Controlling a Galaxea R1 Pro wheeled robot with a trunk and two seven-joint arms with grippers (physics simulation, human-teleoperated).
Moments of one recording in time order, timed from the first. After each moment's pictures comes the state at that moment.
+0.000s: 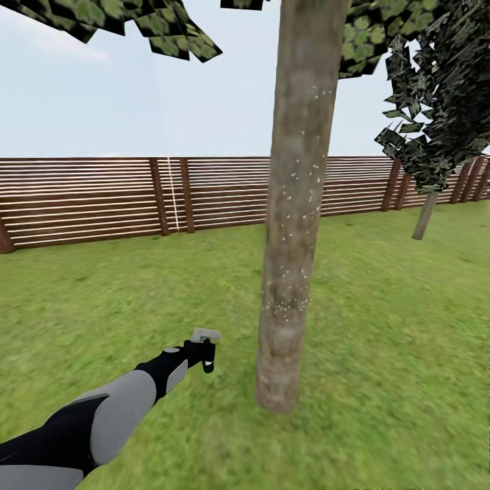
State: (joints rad) left arm -0.98 -0.10 0.24 -0.03 -0.32 -0.02 -0.19; right arm -0.41 -0.01 0.03 0.05 0.04 -0.12 -0.14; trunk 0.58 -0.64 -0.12
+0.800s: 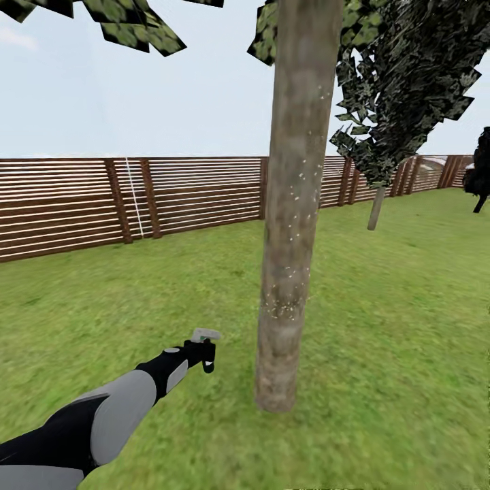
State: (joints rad) left arm -0.98 -0.11 0.24 -0.03 -0.32 -0.02 -0.19; right arm -0.41 -0.01 0.03 0.05 0.04 -0.12 -0.14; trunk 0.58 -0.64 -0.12
